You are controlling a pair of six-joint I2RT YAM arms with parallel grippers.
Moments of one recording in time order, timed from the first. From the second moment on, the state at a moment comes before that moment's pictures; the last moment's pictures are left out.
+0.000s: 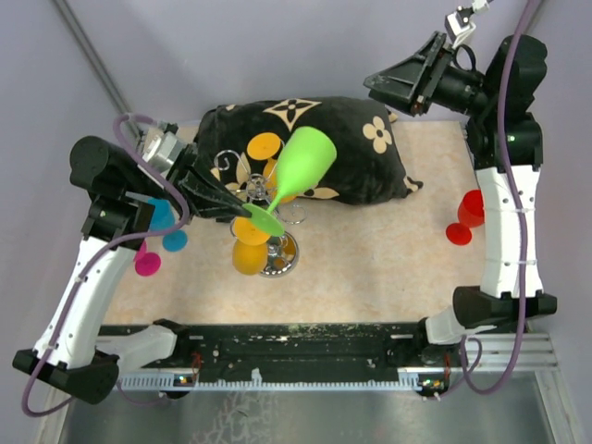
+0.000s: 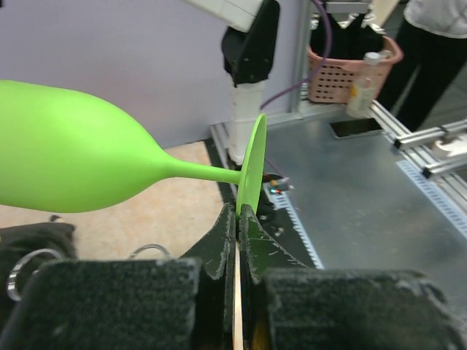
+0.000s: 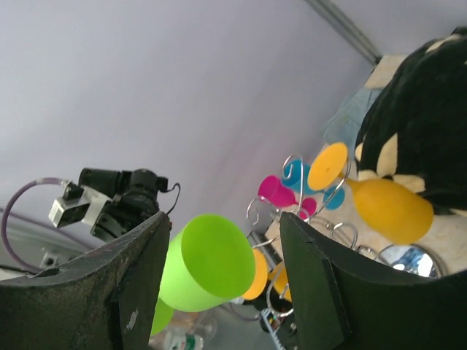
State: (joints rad) left arm -0.37 1.11 1.43 0.17 1.43 -0.39; right arm 0.06 1.51 2.13 -0.54 -0.95 0.93
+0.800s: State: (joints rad) left arm -0.45 1.18 1.43 0.12 1.55 -0.37; right arm 0.35 1.24 1.57 -0.26 -1.19 1.14
